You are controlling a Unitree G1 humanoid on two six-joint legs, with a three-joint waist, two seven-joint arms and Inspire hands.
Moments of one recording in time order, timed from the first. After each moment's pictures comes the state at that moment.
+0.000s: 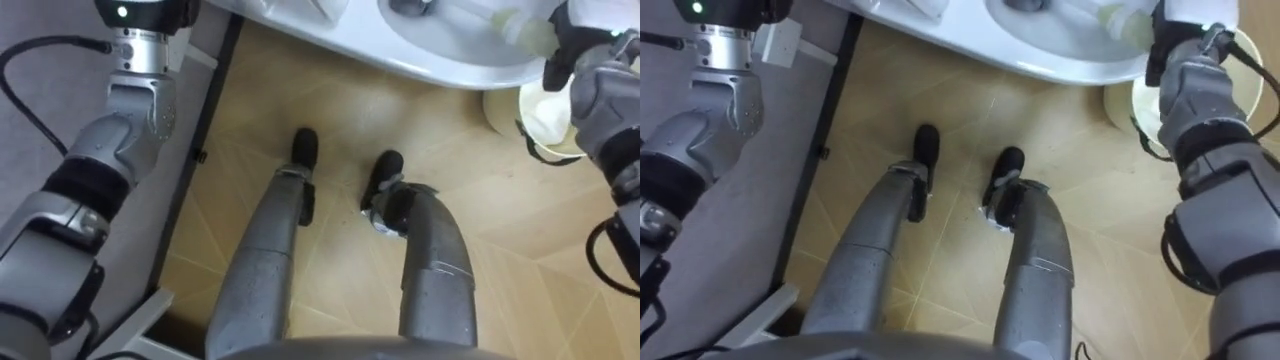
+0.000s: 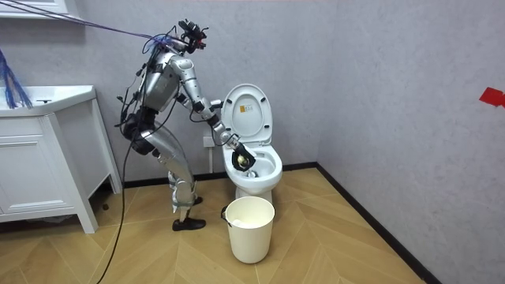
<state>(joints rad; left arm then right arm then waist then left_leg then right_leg) -0.55 0.52 -0.49 0.61 0.78 0.01 0.88 -0.74 -0.58 0.57 1.15 -0.64 0.13 -0.24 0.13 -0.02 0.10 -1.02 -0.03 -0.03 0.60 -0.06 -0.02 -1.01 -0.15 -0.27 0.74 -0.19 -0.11</state>
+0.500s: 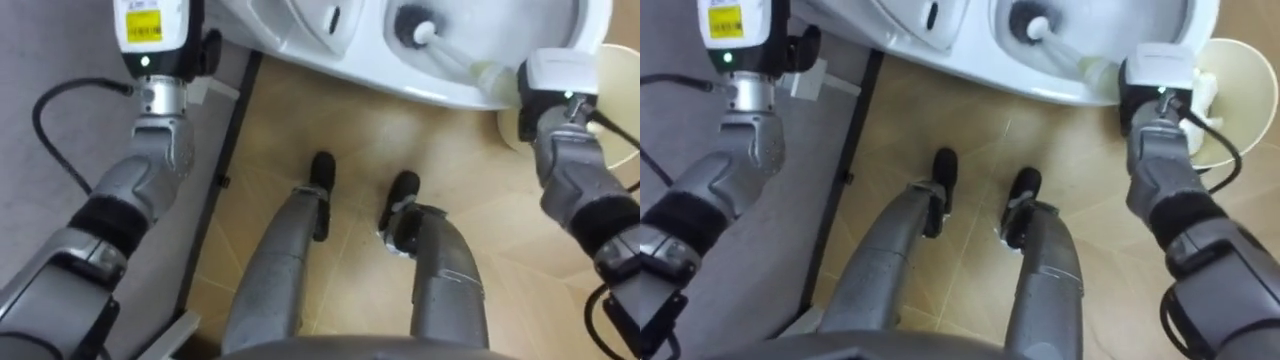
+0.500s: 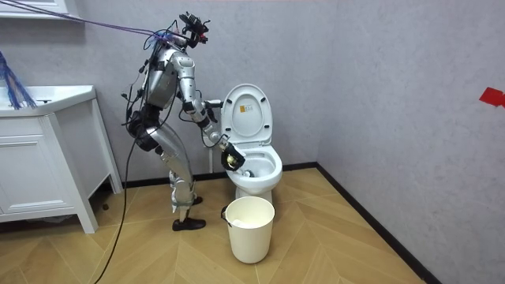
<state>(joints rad) -0.39 0.46 -0.46 0.57 0.70 0.01 0.85 -0.44 -0.57 0.60 0.71 -0.71 0.34 -0.20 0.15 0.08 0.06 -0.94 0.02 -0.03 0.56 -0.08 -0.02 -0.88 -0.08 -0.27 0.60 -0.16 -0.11</state>
